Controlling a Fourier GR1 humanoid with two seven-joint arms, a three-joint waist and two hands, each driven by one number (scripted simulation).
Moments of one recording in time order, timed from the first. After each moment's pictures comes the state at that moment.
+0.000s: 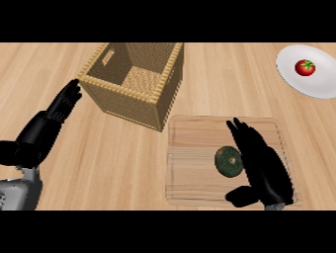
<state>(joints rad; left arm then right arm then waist) -0.15 0.25 0.01 -1.58 0.00 -0.18 0.01 0.01 -0.15 0.36 -1.79 0.99 0.15 0.42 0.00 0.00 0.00</state>
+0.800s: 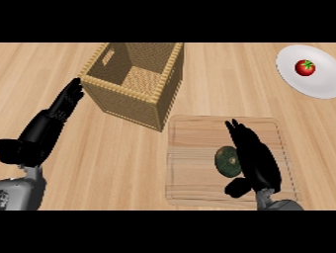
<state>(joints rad) -0.16 0.21 0.04 -1.60 -0.04 -0.21 0.03 -0.04 -0.10 0.30 -1.58 1.04 0.12 0.38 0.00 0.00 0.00</state>
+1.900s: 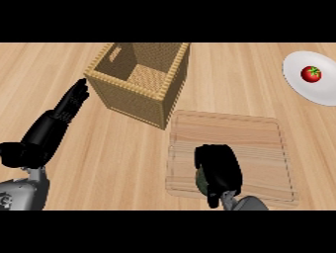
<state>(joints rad) -0.16 0.18 0.04 -1.63 -0.06 -0.24 0.04 -0.15 -0.07 0.56 -1.48 1.15 0.16 0.53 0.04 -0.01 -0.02</state>
